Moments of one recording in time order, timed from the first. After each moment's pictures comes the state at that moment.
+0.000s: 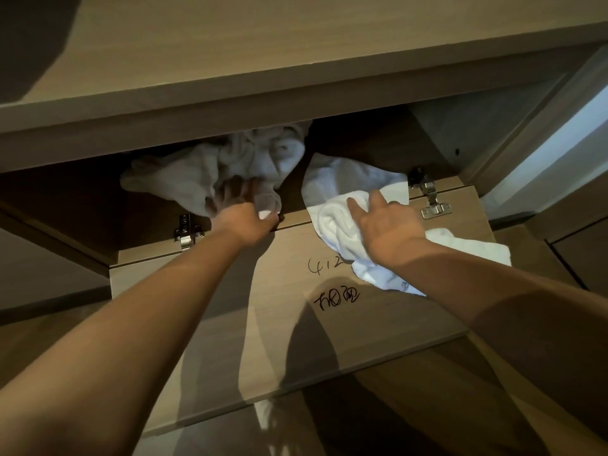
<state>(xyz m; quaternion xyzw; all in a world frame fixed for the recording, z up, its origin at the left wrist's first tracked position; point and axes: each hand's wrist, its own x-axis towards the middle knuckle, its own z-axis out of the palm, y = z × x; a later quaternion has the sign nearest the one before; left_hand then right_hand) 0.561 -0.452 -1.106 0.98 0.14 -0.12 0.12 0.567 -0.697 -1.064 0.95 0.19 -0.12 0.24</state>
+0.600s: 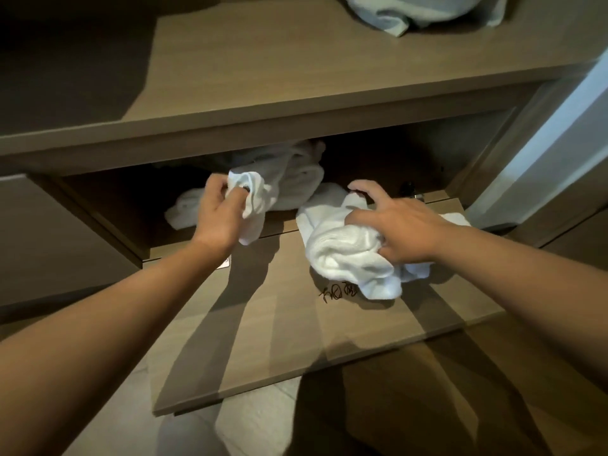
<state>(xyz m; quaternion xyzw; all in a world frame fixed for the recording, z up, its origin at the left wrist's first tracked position) 0.482 -0.455 -1.013 0.77 0.18 0.16 0.58 0.535 -0.732 -0.995 0.91 0.40 -0.04 0.06</state>
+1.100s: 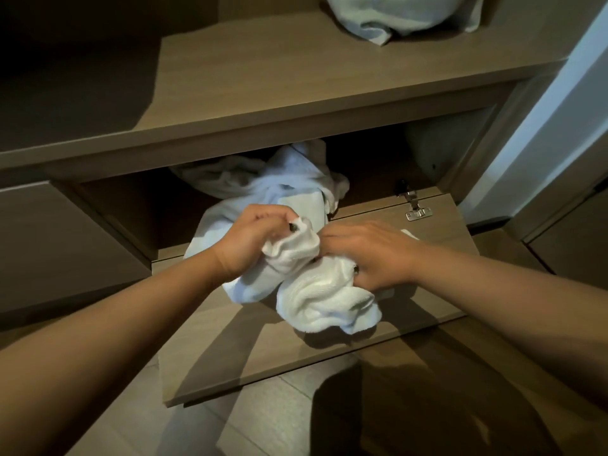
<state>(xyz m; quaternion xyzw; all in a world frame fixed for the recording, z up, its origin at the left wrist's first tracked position) 0.438 -0.487 -0.977 0.73 -0.06 -0.08 0.67 0.482 -0.711 -0.988 0.84 0.53 -0.06 -0.11</state>
